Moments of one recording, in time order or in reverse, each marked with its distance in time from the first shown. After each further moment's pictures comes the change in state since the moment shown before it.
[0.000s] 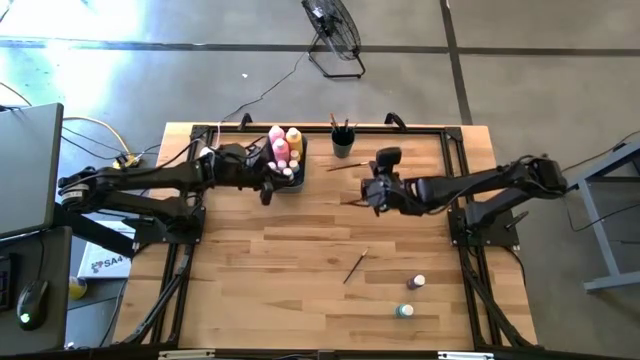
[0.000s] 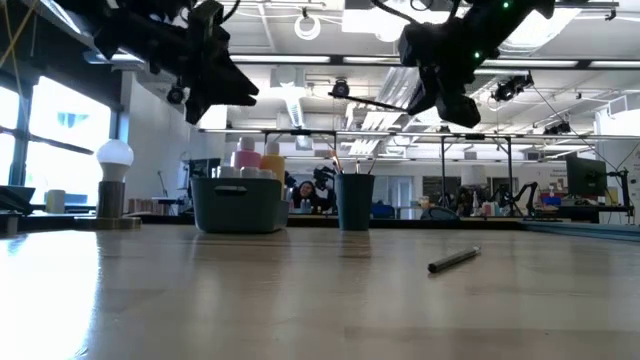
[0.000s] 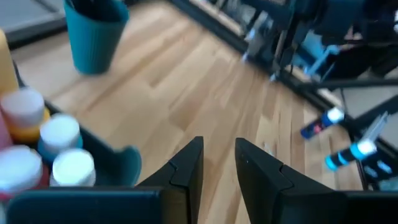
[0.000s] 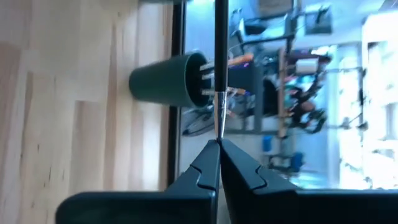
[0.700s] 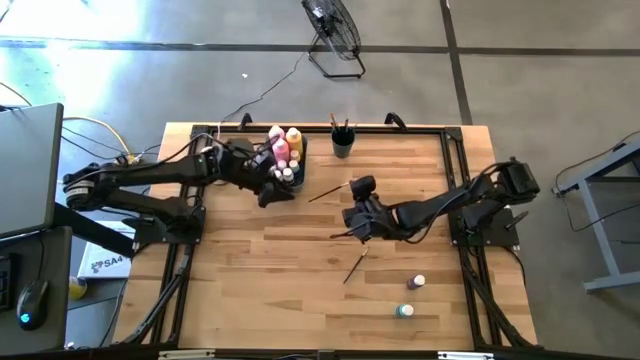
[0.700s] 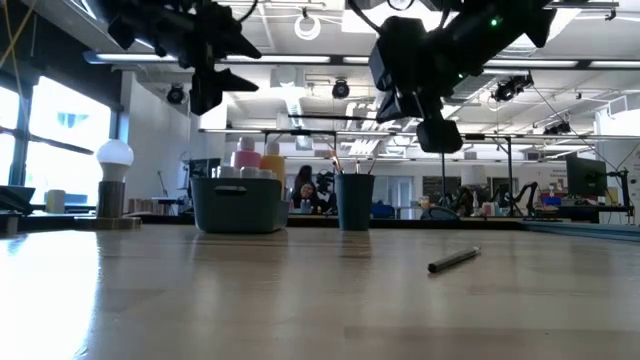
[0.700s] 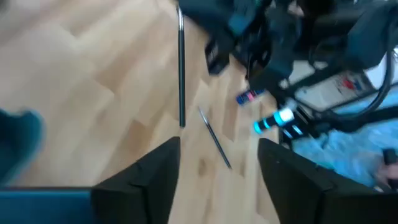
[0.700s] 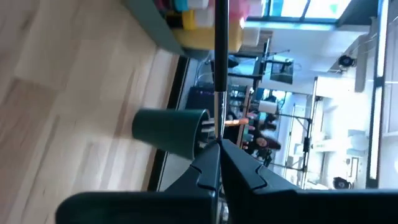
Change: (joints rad) left arm 0.000 0.063 0.122 -0.132 0.291 -0.135; right arm 0.155 0.244 0.000 0.345 0.139 -0.296
